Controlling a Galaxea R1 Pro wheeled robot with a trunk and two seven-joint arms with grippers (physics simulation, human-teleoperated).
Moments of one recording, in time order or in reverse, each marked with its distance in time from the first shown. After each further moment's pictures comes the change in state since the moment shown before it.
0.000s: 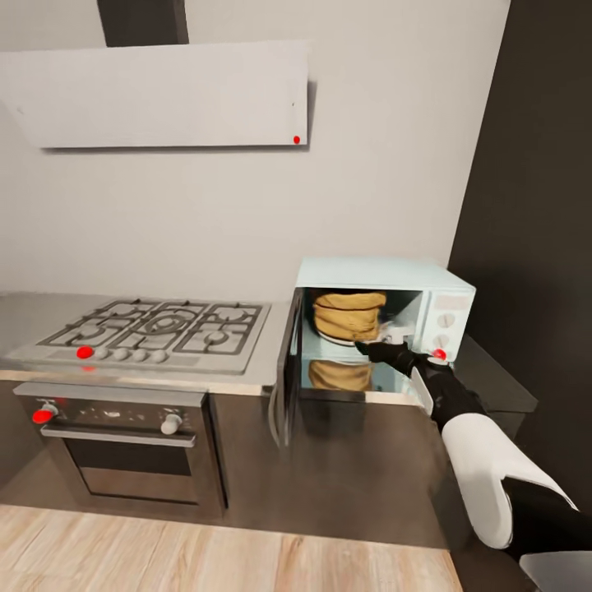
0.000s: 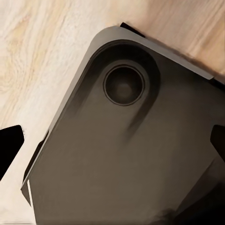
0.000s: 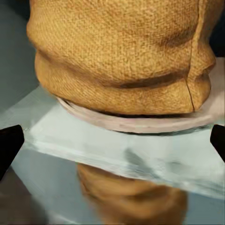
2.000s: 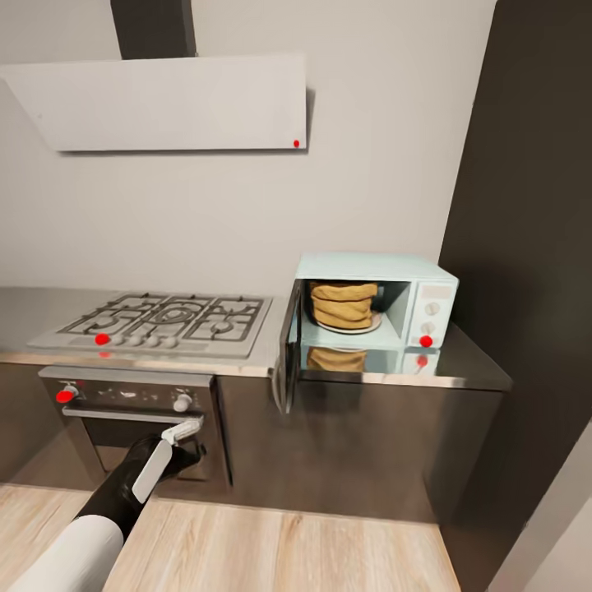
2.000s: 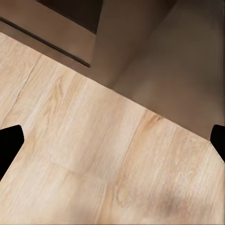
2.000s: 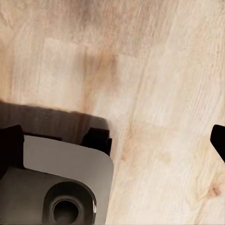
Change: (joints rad) left arm -0.618 0.087 0.007 -0.697 0.012 0.752 0.262; right arm 0.602 -0.162 0.007 0.573 0.213 -0.048 -0.145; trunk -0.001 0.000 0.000
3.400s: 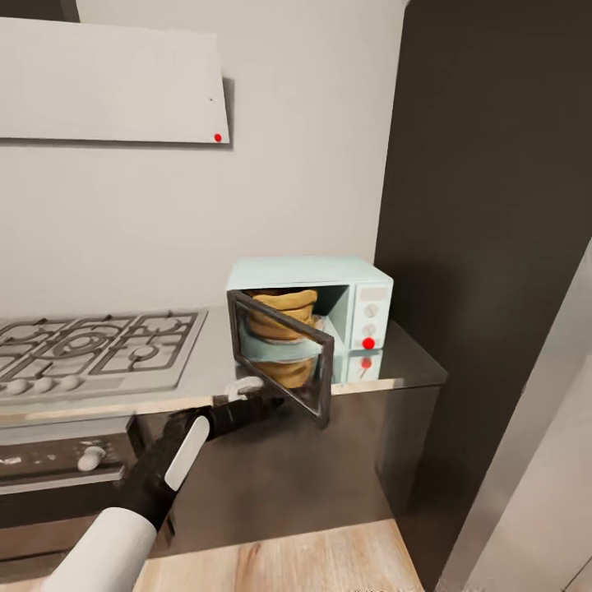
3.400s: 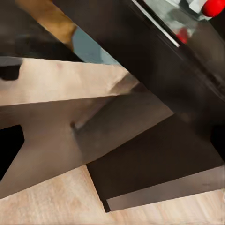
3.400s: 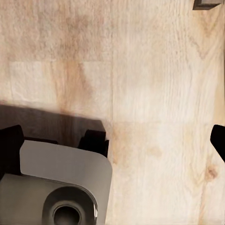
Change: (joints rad) left arm 0.000 -0.105 -0.149 -0.275 -0.004 -0.006 -0.570; right arm 0.000 0.040 -0.001 0.001 -0.003 0.005 -0.089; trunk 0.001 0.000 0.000
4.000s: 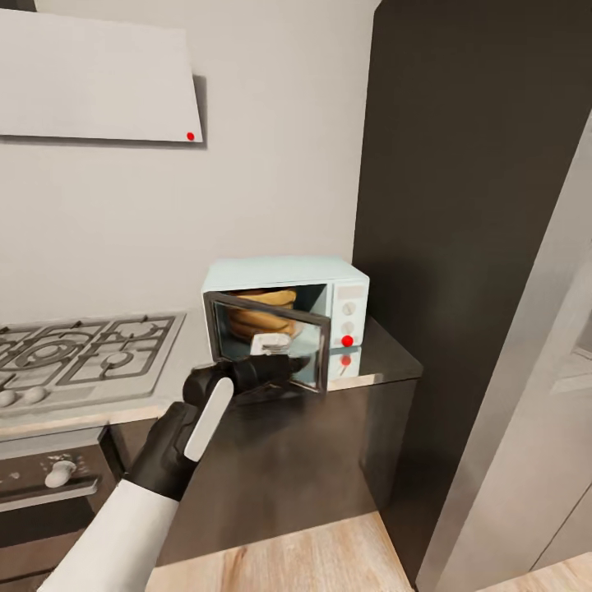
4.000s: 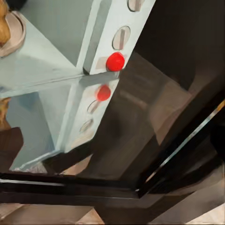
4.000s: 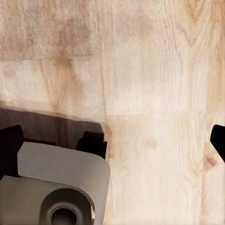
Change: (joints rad) left arm -0.091 -0.072 -0.118 -0.277 -0.092 0.082 0.142; right arm 0.000 -0.003 0.002 -0.001 0.002 -0.007 0.000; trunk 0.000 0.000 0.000
